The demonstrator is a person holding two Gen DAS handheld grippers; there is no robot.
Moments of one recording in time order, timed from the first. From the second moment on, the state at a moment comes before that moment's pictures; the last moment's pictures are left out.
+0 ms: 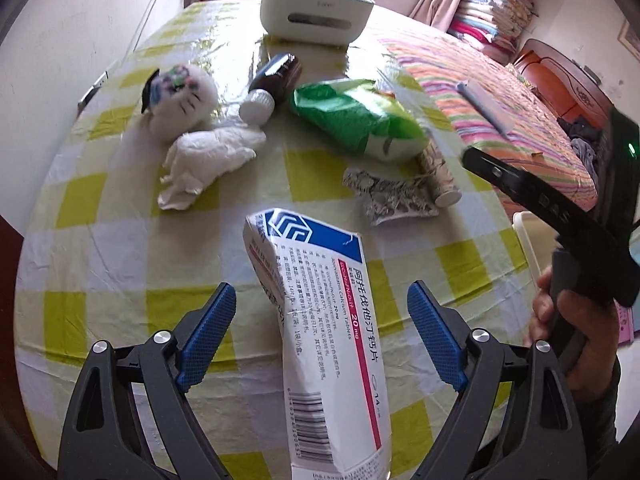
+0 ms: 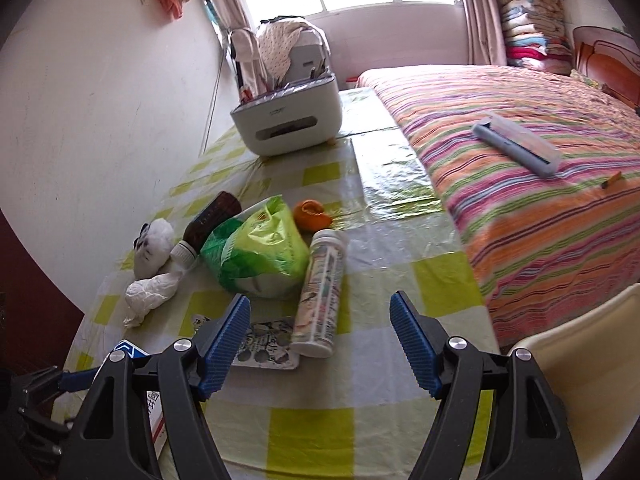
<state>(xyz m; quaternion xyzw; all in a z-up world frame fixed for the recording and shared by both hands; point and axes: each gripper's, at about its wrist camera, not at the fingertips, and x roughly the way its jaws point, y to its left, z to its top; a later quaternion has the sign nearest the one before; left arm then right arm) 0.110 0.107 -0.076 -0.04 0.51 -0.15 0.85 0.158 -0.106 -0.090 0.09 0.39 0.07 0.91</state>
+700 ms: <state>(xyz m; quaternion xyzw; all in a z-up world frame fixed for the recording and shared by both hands) 0.109 0.103 -0.084 -0.03 0.51 -0.15 0.85 0.201 -0.100 -0.125 0.08 0.45 0.06 0.89</state>
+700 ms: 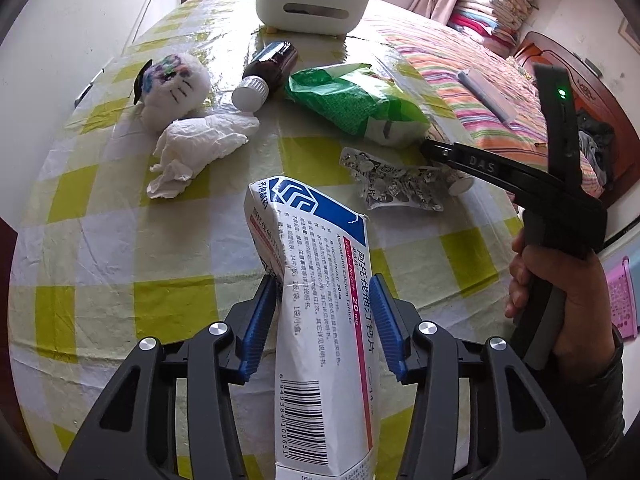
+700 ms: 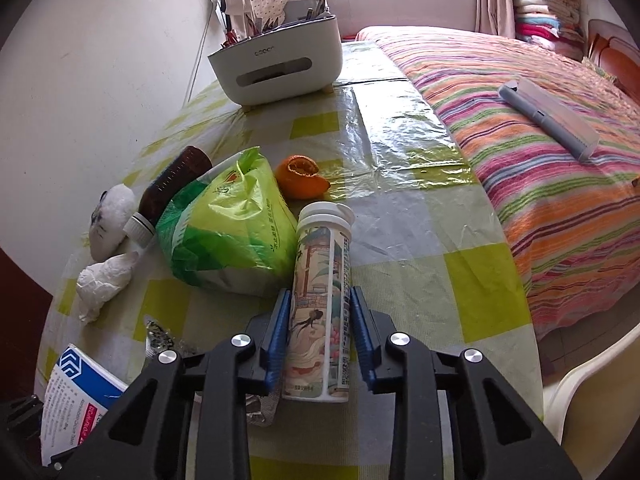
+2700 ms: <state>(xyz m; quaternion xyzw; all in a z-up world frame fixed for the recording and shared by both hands) 0.089 -0.012 -0.072 0.01 0.47 -0.25 0.85 0.113 -0.200 -0.077 0.10 0.39 0.02 0.91</state>
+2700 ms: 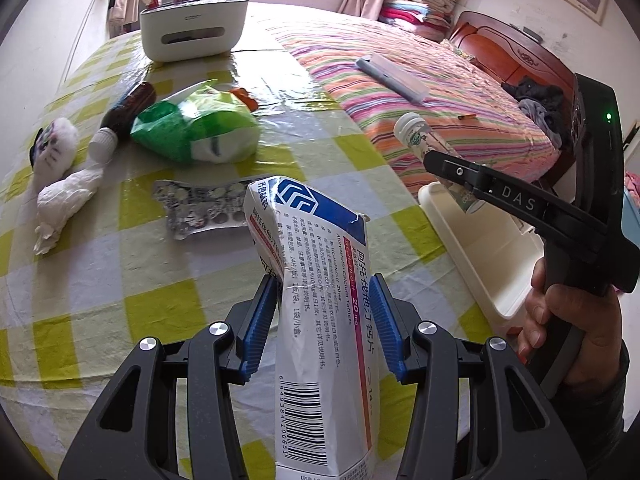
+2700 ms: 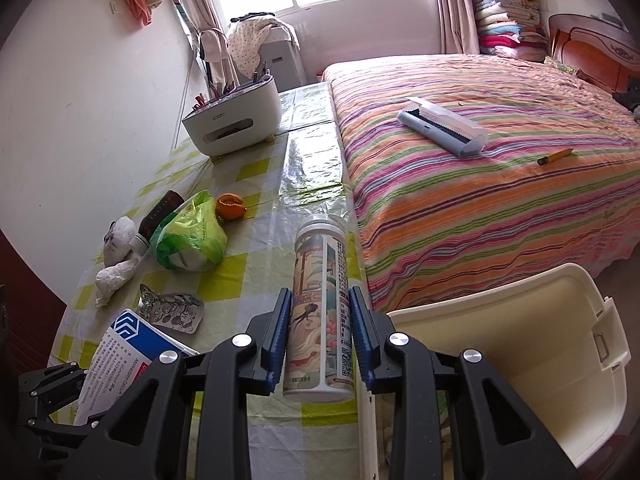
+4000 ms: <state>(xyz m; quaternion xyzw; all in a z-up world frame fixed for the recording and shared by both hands) 0.069 -0.120 -0.067 0.03 0.46 -0.33 0.82 0.058 -0.288 -0.069 0.14 0.37 -0.04 0.92</state>
